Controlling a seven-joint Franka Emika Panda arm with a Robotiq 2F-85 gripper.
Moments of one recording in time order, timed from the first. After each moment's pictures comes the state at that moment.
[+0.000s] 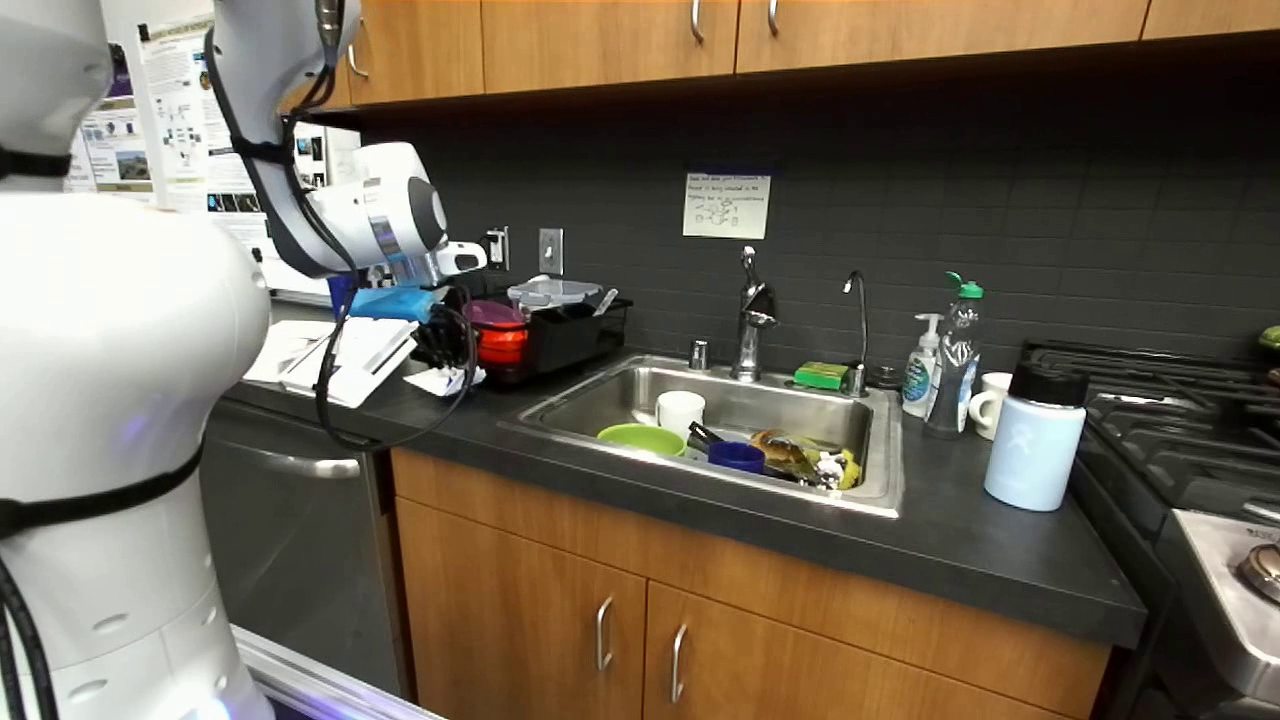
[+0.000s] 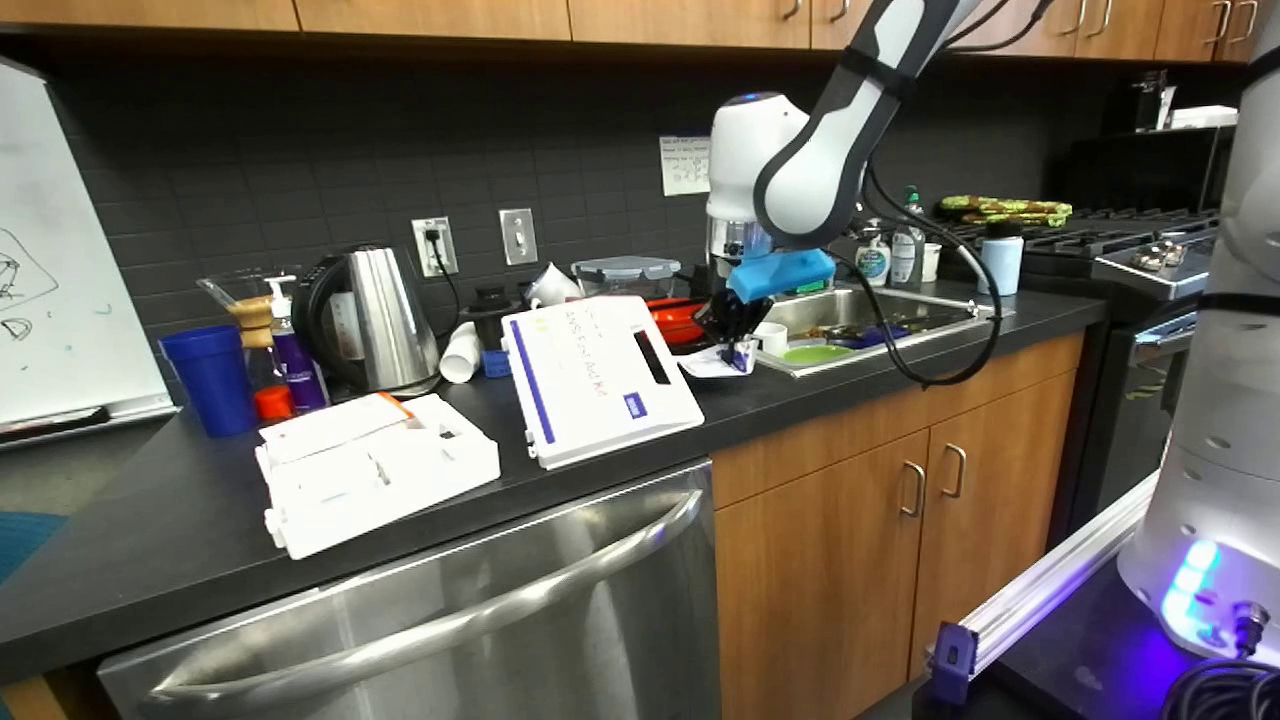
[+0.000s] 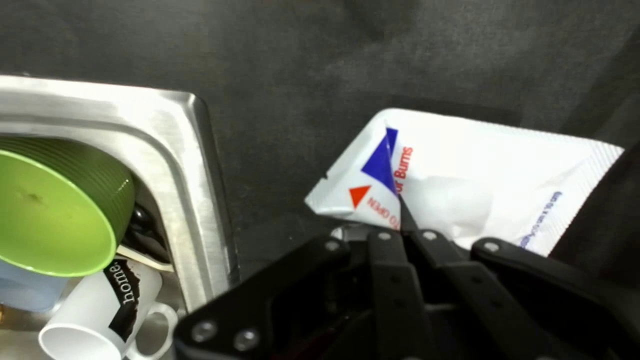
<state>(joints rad) 0.21 0.02 0.04 -2.51 -0.39 2.77 0.66</state>
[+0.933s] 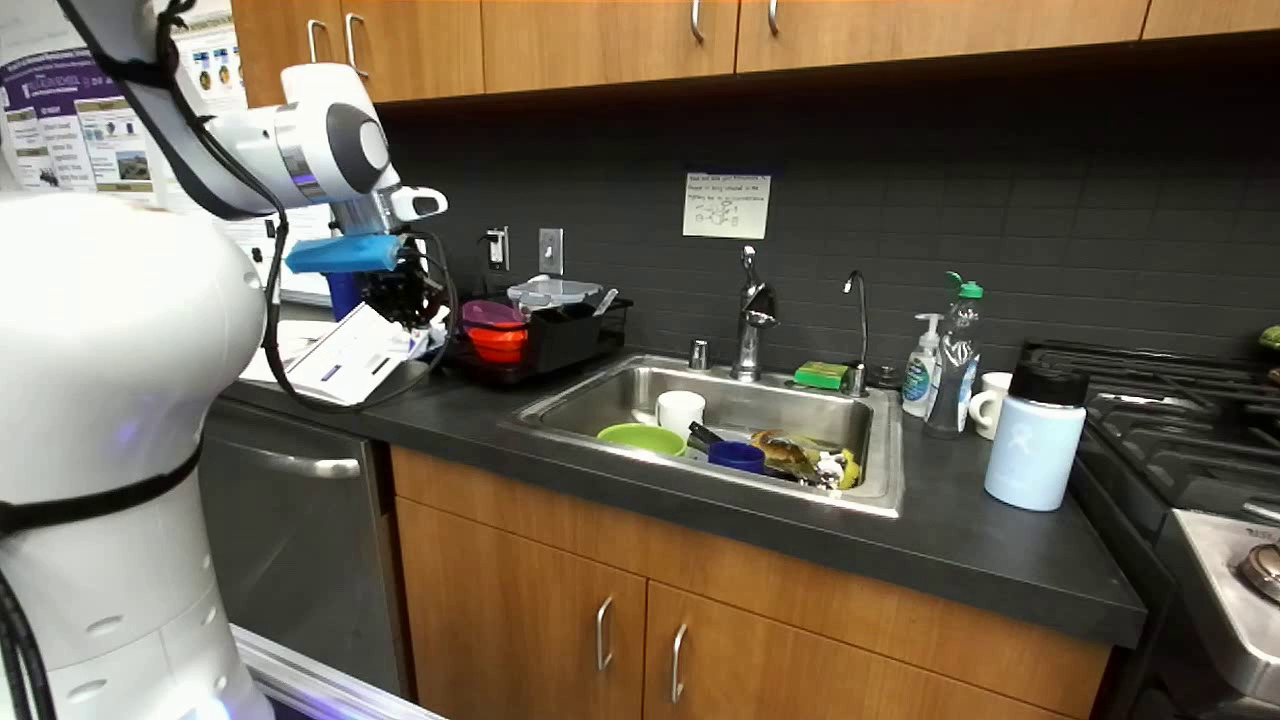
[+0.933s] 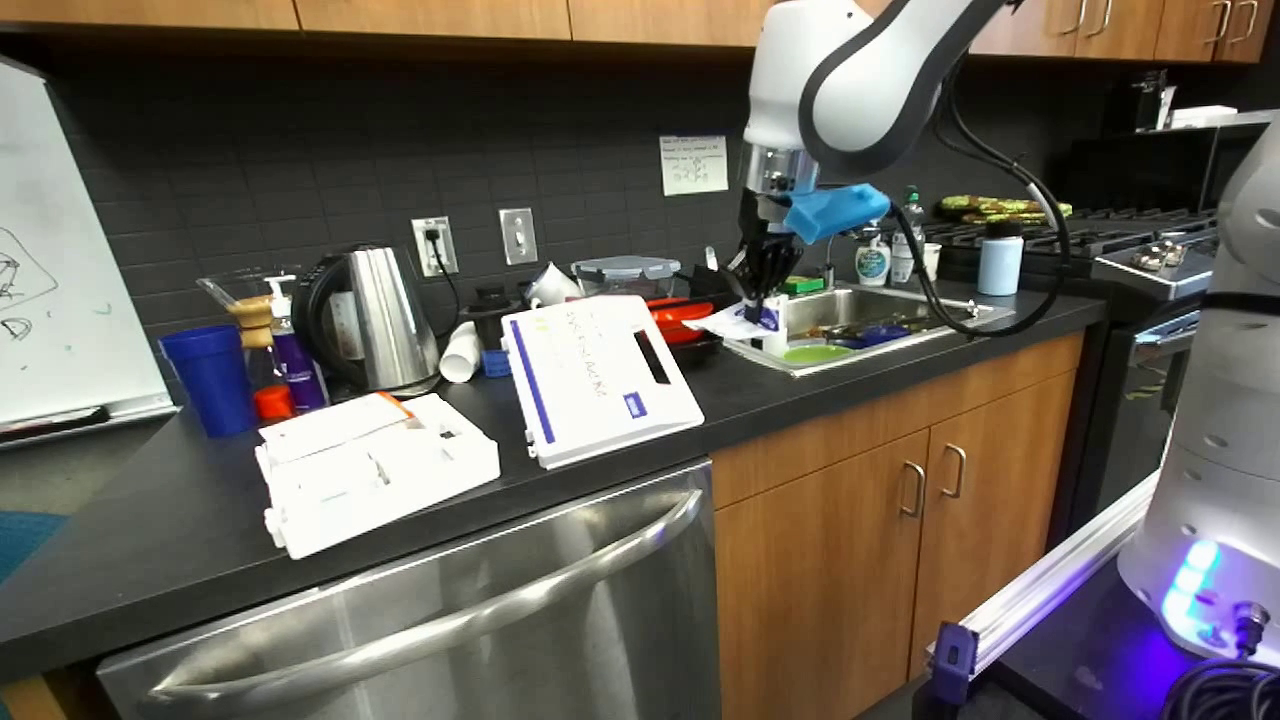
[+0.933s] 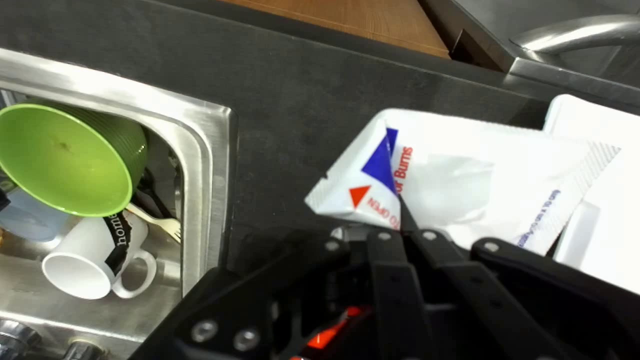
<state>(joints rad) 0.17 -0.34 0.17 -2.70 -0.19 2.65 0.36</state>
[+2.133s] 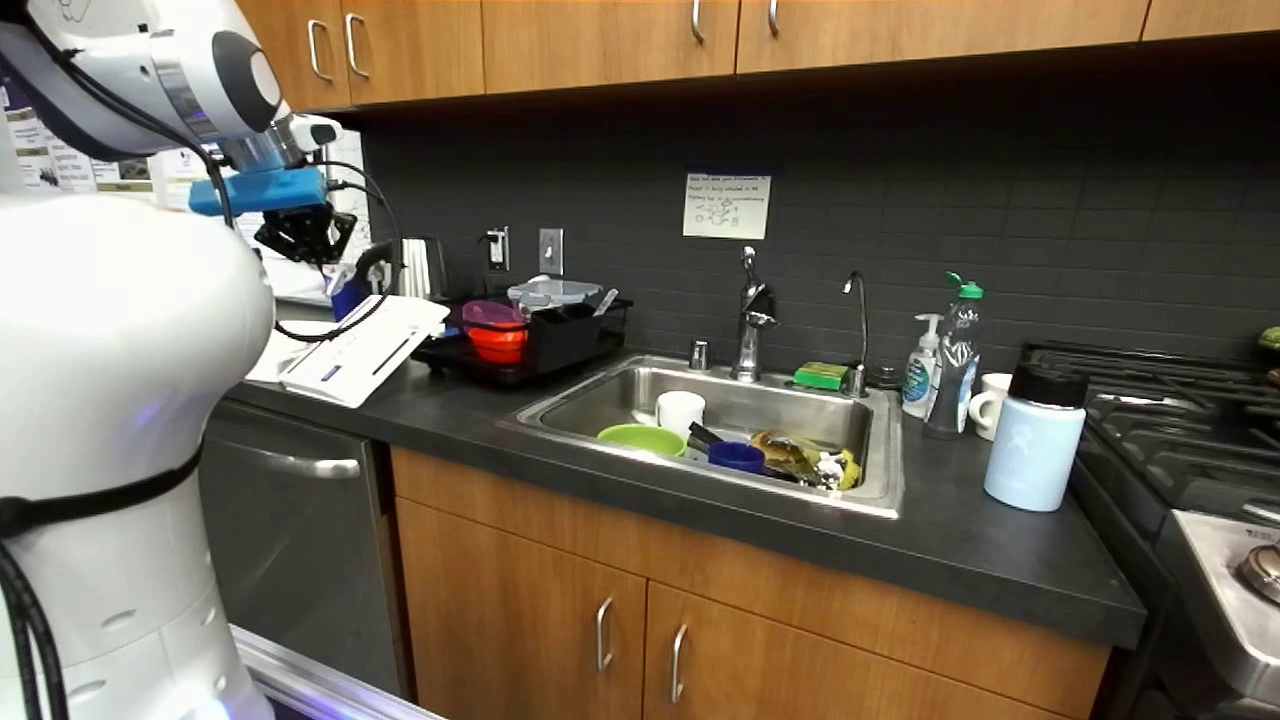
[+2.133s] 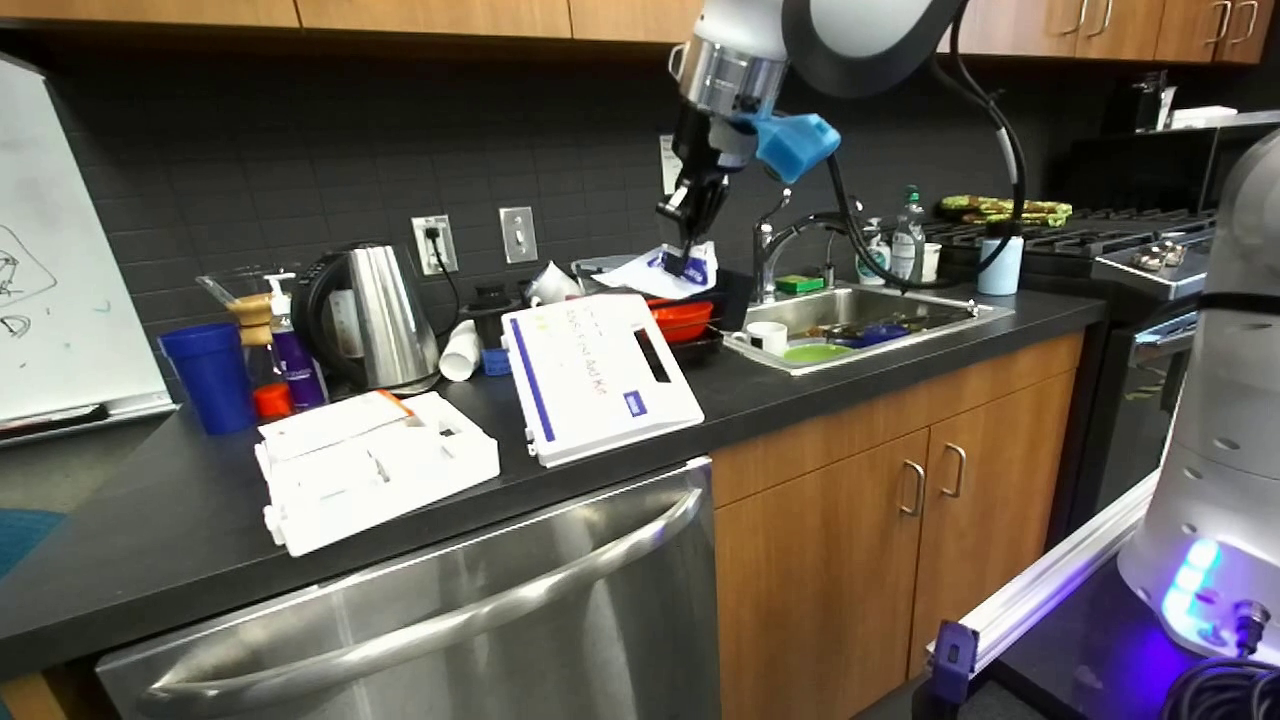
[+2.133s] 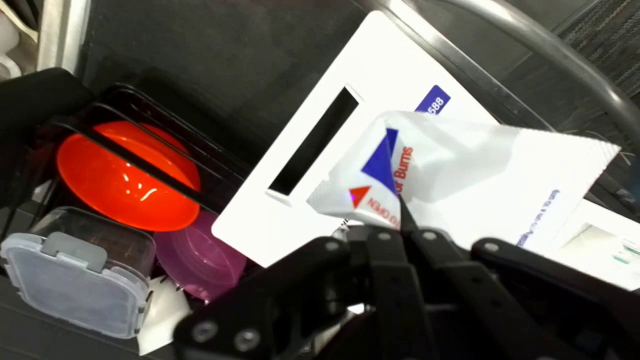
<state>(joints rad) 0.28 -0.46 0.34 -2.62 -0.10 2.64 0.16</state>
